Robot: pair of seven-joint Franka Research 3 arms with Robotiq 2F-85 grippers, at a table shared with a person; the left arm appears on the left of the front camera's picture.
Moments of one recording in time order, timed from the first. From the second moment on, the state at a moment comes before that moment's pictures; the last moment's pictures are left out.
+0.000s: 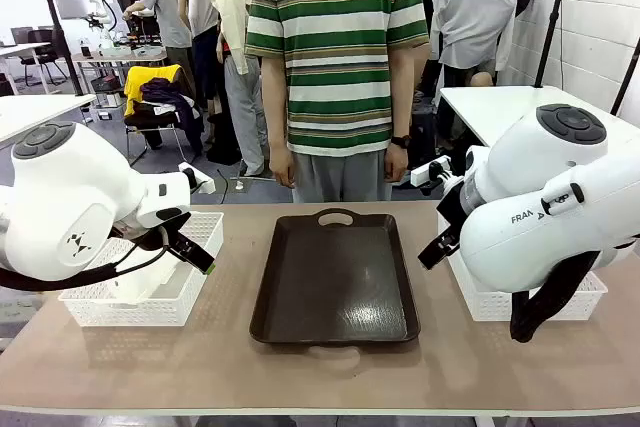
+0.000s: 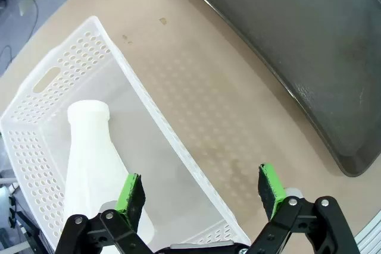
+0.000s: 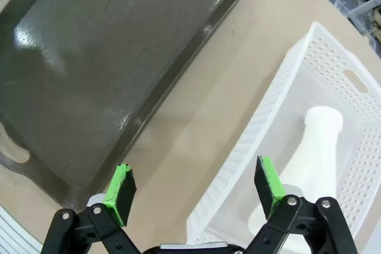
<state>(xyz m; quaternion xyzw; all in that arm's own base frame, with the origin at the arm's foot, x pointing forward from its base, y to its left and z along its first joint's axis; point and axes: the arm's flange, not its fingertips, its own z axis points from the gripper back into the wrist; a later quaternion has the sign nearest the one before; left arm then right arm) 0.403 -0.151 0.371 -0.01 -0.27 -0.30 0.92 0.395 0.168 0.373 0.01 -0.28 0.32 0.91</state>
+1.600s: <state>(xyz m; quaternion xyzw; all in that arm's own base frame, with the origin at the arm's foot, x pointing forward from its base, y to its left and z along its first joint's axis) 0.404 -0.153 0.378 -0.01 -0.28 -0.30 0.91 0.393 0.175 0.378 0.02 -0.28 0.33 0.90</state>
